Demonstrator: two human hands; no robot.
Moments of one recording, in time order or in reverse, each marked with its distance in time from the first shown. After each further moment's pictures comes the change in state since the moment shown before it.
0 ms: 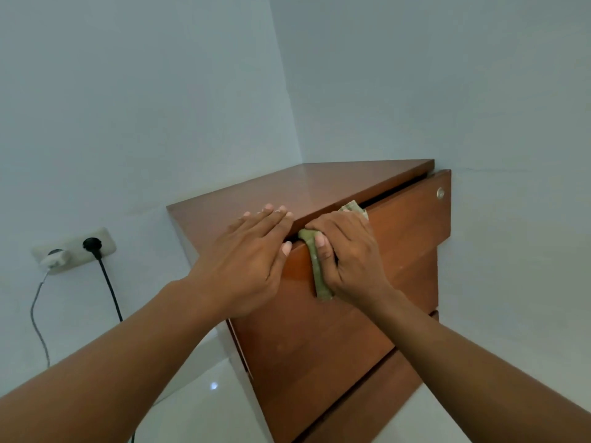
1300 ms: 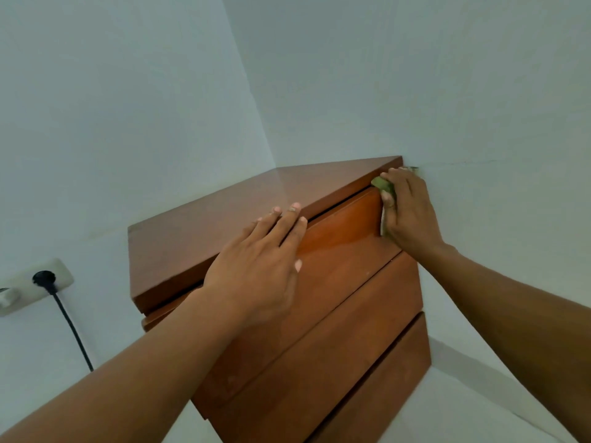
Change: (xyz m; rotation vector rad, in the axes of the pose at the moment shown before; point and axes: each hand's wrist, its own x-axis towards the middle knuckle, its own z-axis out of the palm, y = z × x) left_hand 0.068 0.045 0.030 0.197 -0.035 0.113; right_hand -0.012 0.204 -0.040 -0.237 0.040 0.331
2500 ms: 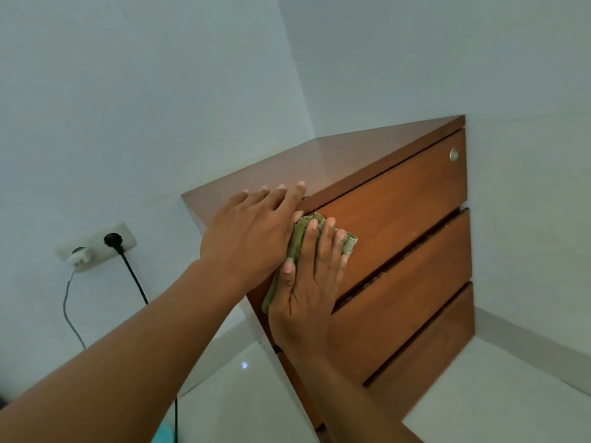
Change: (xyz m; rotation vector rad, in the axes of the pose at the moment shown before) left_hand -0.062 -0.065 -0.002 0.097 0.023 -0.163; right_hand -0.149 -0.324 0.064 0.323 0.024 0.392
